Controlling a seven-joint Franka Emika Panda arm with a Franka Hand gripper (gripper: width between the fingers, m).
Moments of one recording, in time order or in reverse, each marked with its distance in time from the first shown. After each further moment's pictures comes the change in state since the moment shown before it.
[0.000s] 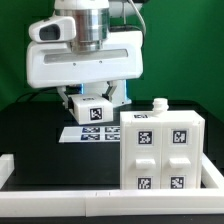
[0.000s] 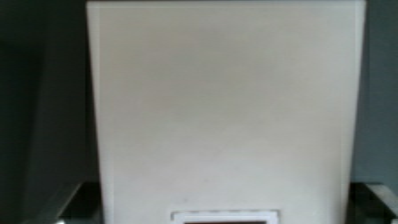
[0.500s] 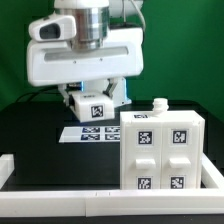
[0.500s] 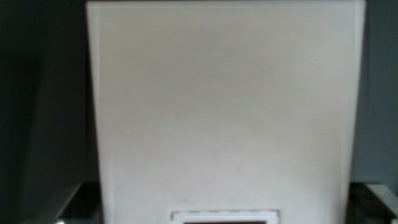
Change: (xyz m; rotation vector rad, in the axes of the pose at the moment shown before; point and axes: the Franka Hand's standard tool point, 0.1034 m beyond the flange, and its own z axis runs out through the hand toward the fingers) arm 0.007 -0.005 -0.018 0.024 -0.039 -0.014
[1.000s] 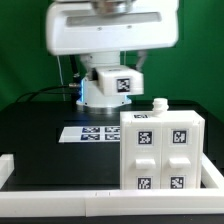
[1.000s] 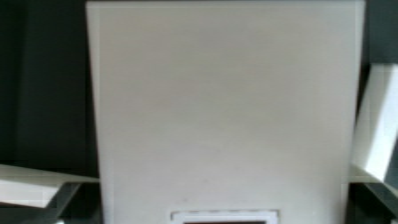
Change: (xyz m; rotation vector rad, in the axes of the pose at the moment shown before) arm 0.062 -0.044 -0.050 -0.021 0.000 0.110
